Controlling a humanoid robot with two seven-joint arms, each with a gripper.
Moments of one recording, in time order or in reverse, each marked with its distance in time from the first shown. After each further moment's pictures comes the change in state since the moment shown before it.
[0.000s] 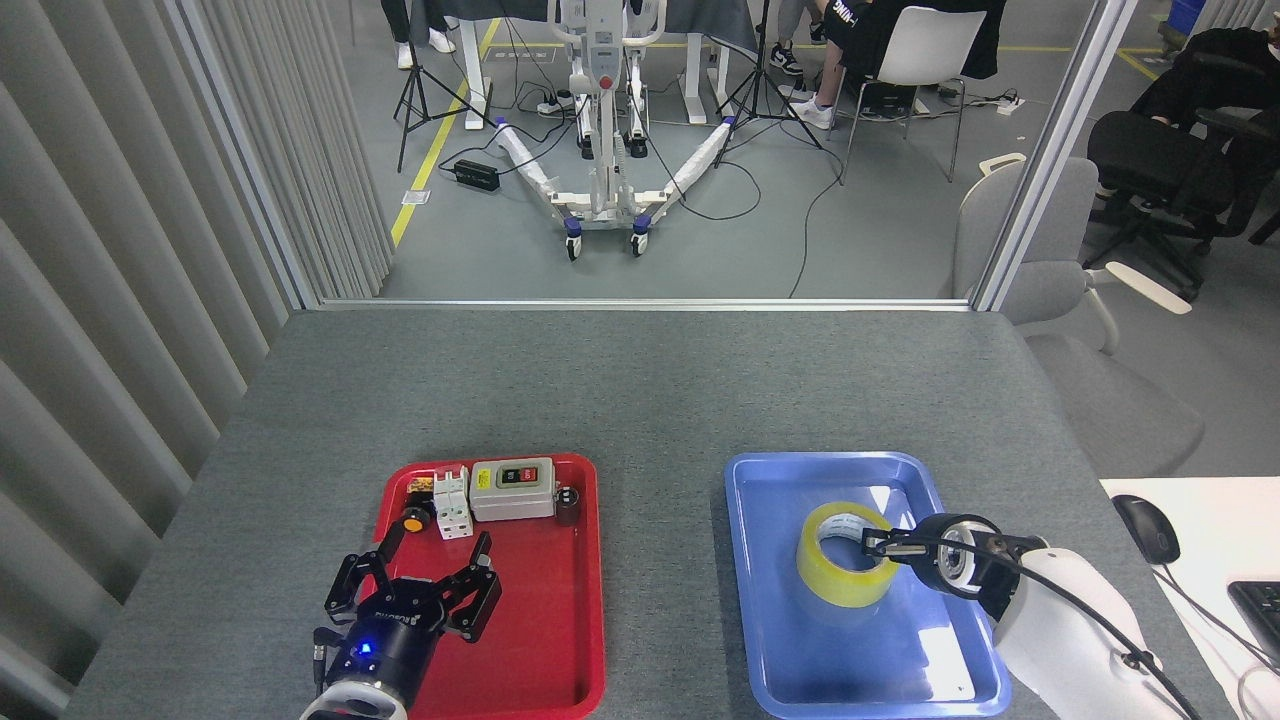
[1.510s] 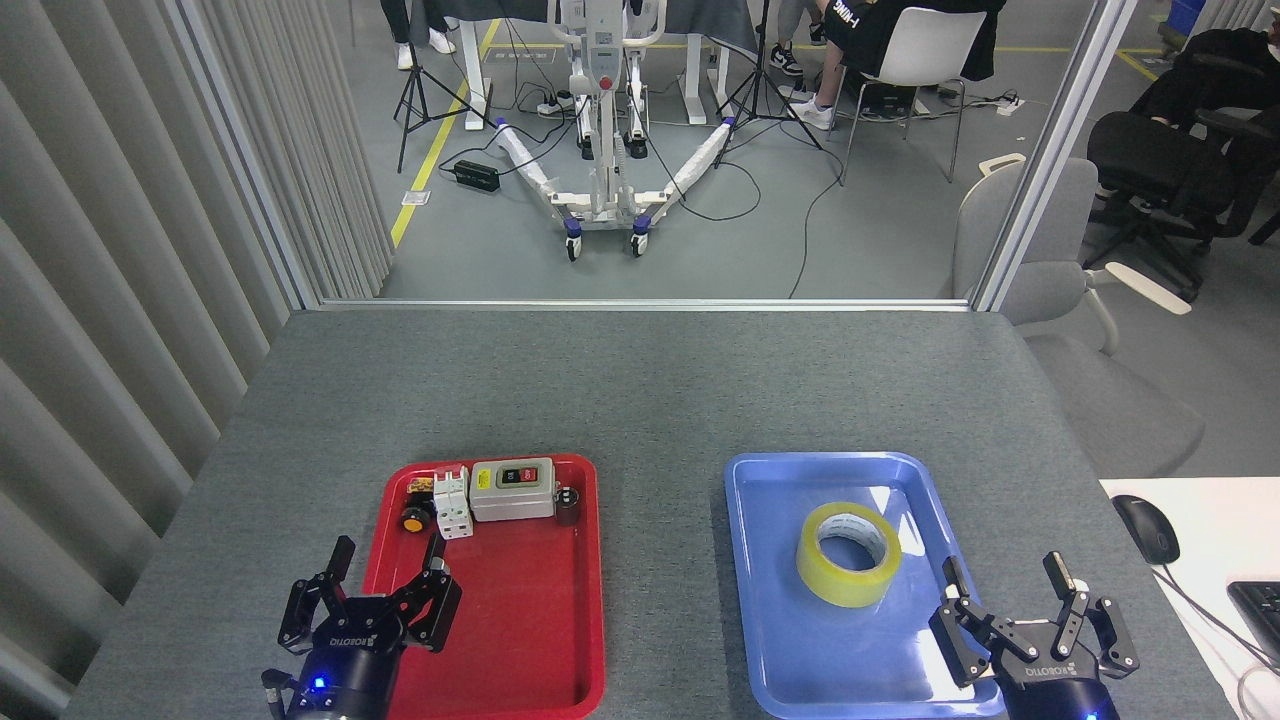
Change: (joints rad) left arm 0.094 -0.027 0.067 -0.114 0.096 0.022 0.088; right arm 0.713 0.135 -0.566 -0.534 0.560 -0.299 -0.937
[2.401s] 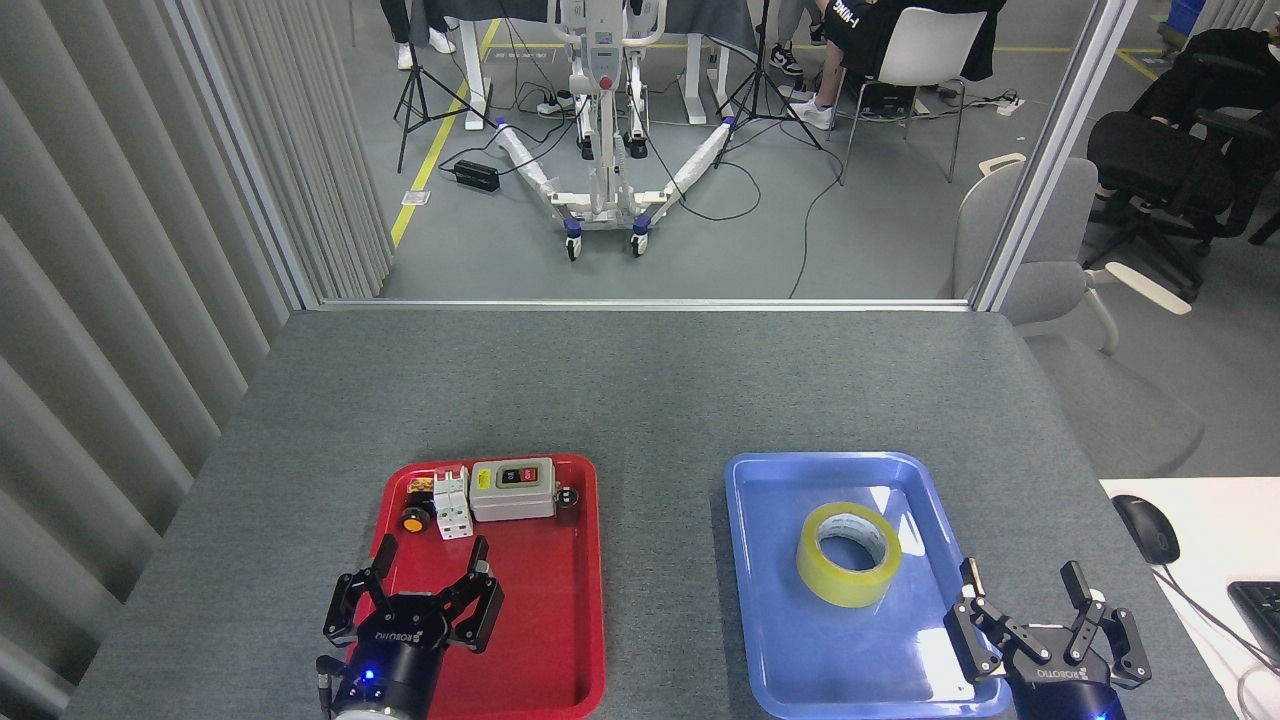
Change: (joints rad) left arm -0.030 -0.001 -0.101 0.054 -0.067 0.081 0.003; right arm -0.008 0.041 -0.052 0.037 -0.004 0.003 0.002
